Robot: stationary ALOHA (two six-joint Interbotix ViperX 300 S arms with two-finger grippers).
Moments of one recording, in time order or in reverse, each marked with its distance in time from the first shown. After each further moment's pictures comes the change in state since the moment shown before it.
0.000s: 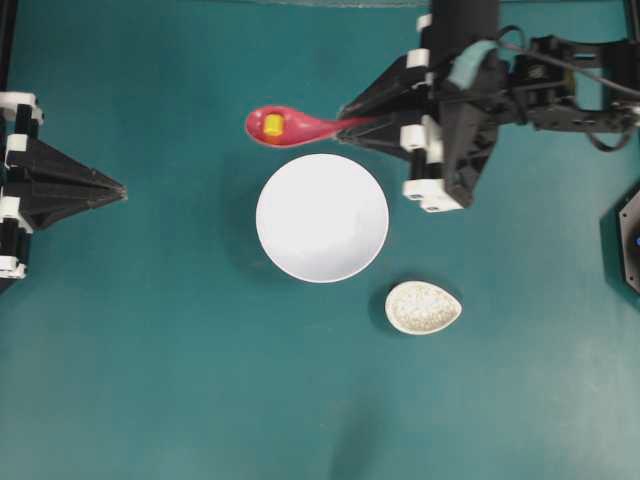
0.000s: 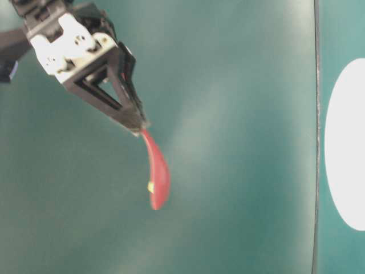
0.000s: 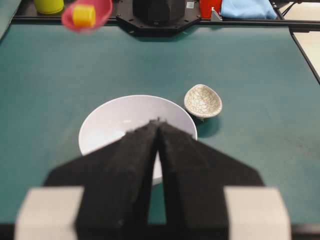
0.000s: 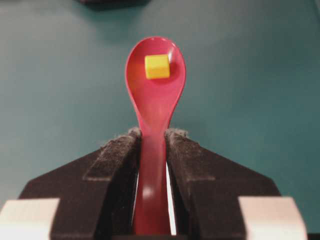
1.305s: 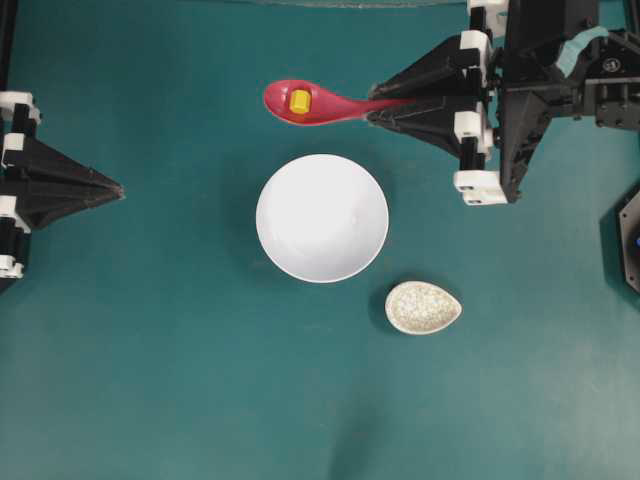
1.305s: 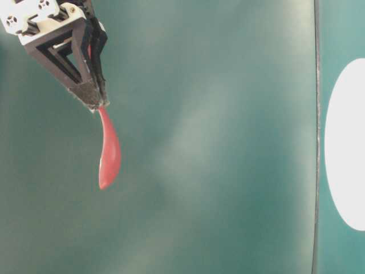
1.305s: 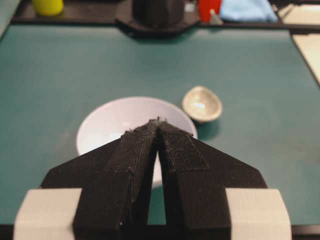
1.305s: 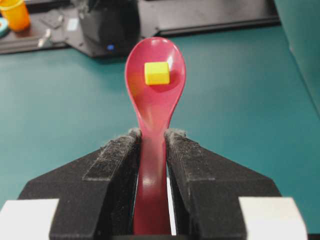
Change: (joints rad) left arm 0.000 -0.012 0.000 0.000 0.002 -0.009; right arm 0.000 -0.114 0.069 -0.003 -0.103 -0.003
